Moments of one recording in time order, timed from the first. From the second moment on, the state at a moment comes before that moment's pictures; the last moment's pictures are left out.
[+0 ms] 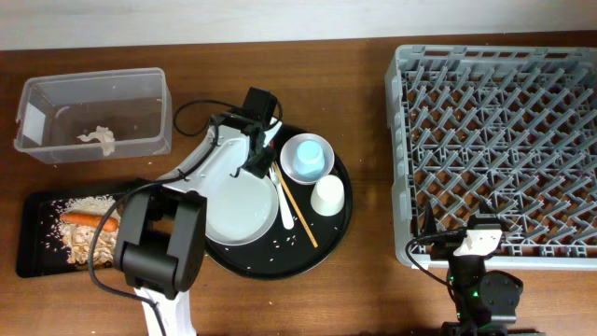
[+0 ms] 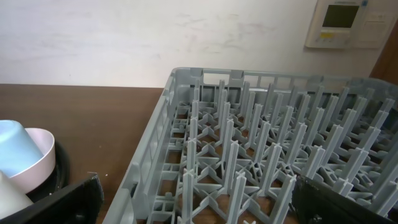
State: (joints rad) left arm -0.36 2.04 1.46 -0.73 -0.20 0.20; right arm -0.08 0.01 0.01 -0.07 -0.05 -0.04
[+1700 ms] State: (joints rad) left arm -0.37 2.06 1.46 -0.49 -0.11 0.17; right arm -0.08 0.01 0.01 -0.07 -0.05 -0.04
